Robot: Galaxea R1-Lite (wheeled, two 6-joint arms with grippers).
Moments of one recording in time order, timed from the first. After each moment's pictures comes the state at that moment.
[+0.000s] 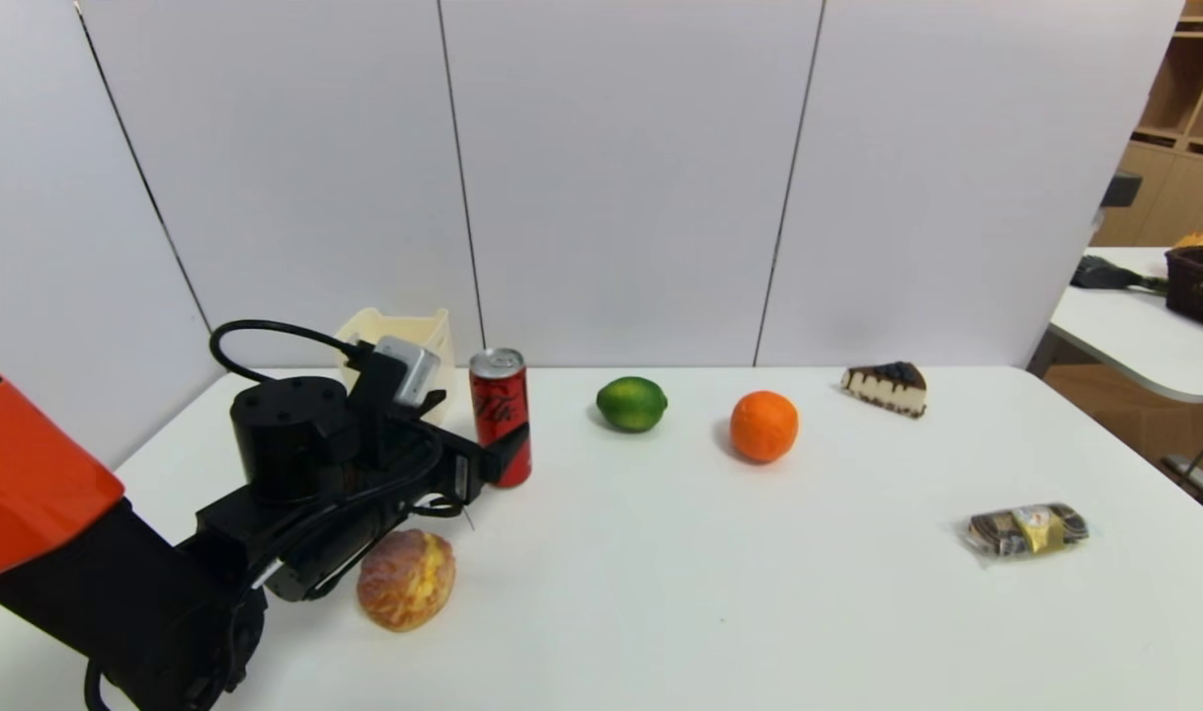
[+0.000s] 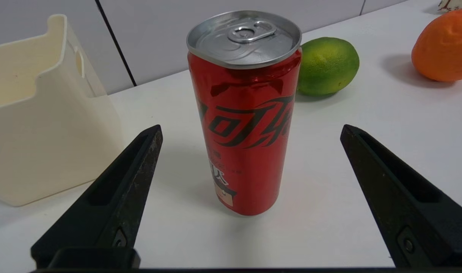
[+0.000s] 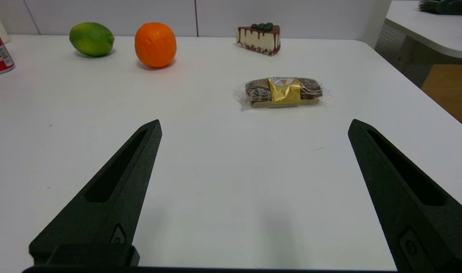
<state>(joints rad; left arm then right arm) -0.45 1.90 -0.50 -1.29 0.00 0.04 0.00 0.00 0.00 -0.01 0.01 -0.02</state>
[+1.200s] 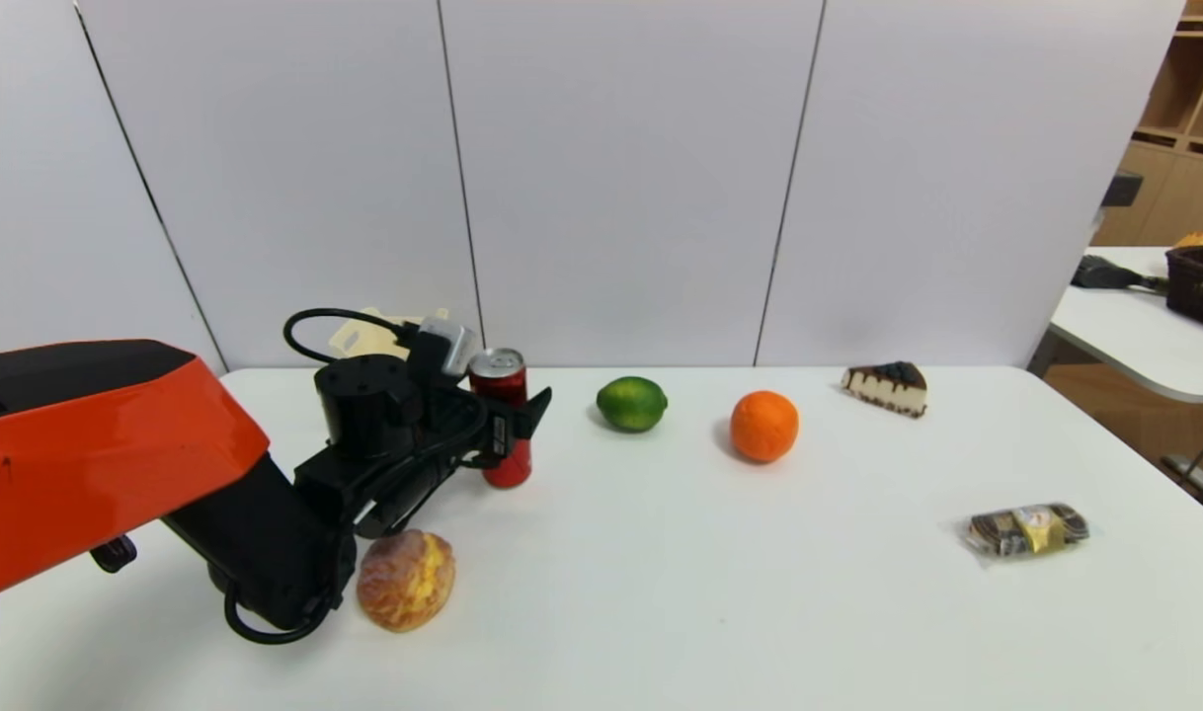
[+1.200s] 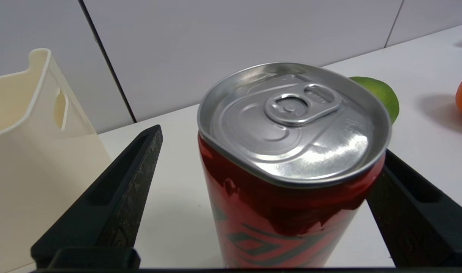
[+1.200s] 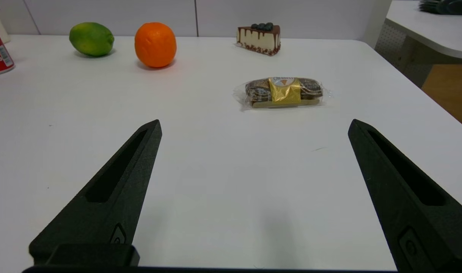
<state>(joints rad) -0.43 2.10 -0.72 -1.35 0.00 0.03 0.00 0.00 0.00 -0.01 0.01 -0.02</state>
